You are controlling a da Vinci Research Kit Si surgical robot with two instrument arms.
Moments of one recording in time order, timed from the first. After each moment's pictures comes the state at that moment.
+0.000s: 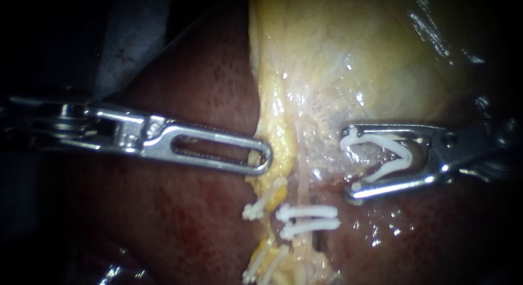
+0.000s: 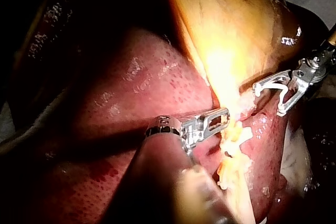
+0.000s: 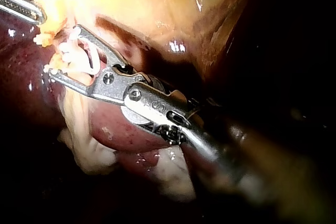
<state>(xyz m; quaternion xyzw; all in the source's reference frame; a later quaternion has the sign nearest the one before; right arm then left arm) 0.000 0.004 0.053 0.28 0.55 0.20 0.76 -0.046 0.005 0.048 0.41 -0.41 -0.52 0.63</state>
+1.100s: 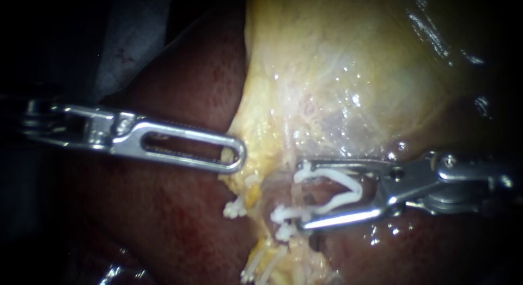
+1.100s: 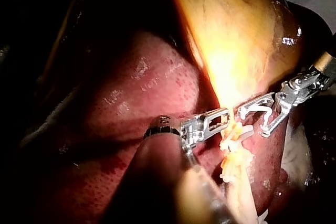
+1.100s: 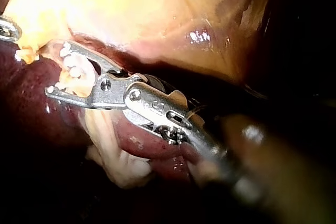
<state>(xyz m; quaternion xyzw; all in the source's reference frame) 0.006 -0.001 0.058 0.34 0.53 0.23 0.74 -0.041 0.005 0.044 0.42 -0.41 -0.51 0.62</state>
